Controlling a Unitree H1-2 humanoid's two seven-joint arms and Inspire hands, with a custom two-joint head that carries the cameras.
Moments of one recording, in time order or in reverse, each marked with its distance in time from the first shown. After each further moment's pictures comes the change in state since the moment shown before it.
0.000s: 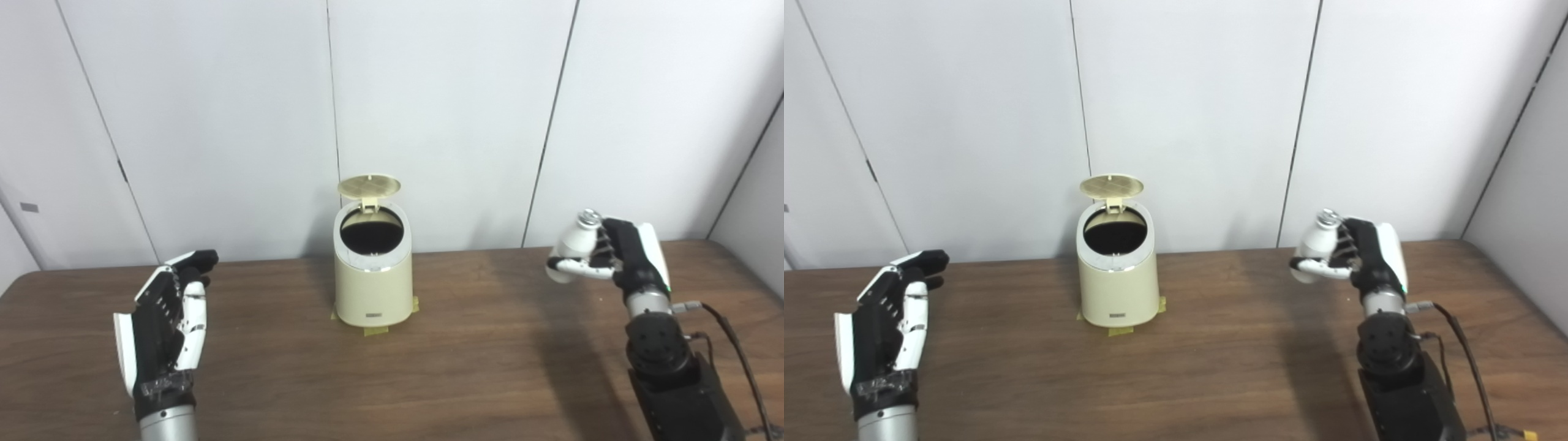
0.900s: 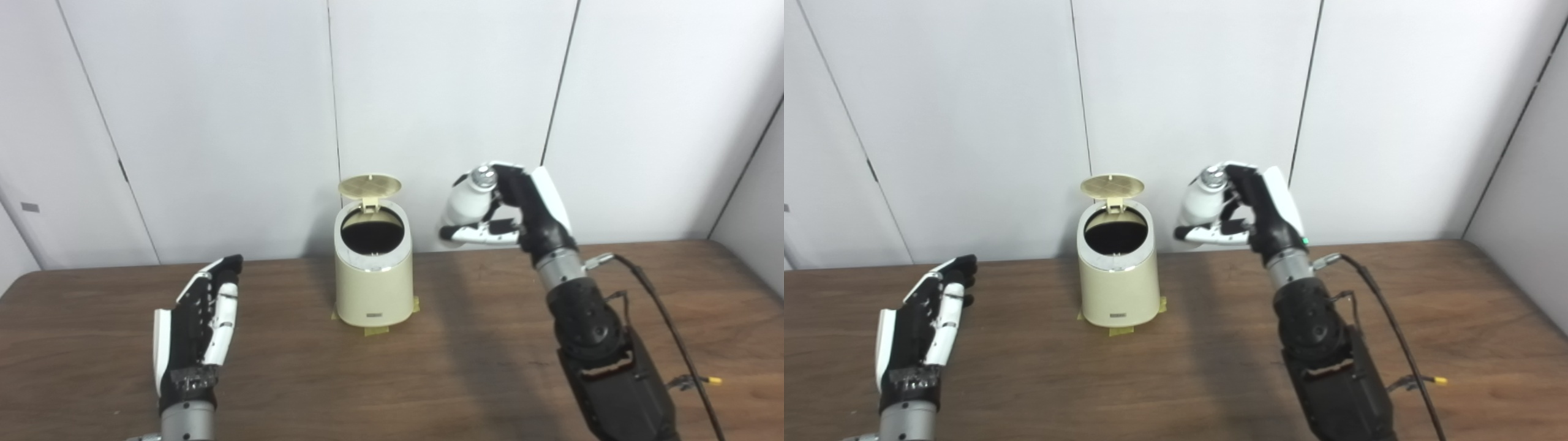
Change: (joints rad) left arm 0.000 -0.006 -0.066 -0.100 0.038 0.356 -0.100; right arm -0.077 0.151 0.143 -0.254 -0.031 -0.030 0.147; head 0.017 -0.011
